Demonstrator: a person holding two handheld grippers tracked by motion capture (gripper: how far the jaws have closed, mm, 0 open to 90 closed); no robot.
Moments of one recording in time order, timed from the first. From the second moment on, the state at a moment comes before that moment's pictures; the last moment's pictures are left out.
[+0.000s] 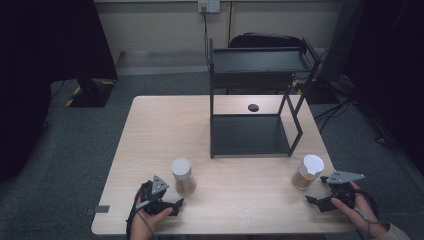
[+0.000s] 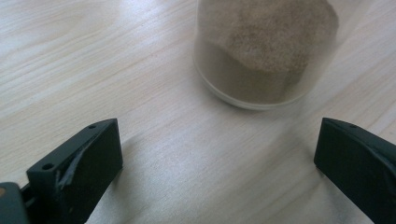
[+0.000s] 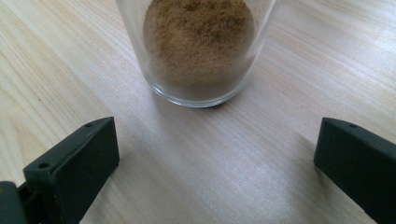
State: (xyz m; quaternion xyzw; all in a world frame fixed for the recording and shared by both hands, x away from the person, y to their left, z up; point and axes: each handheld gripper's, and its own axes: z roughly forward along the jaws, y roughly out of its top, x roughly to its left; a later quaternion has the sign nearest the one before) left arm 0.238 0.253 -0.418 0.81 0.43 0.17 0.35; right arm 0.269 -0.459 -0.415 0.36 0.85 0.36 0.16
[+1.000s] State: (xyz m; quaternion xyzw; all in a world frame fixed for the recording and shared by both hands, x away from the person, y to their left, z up) left arm 0.248 0.248 -0.379 0.79 0.43 0.17 0.41; right arm 0.269 -0.460 -0.415 0.36 0.85 0.36 0.16
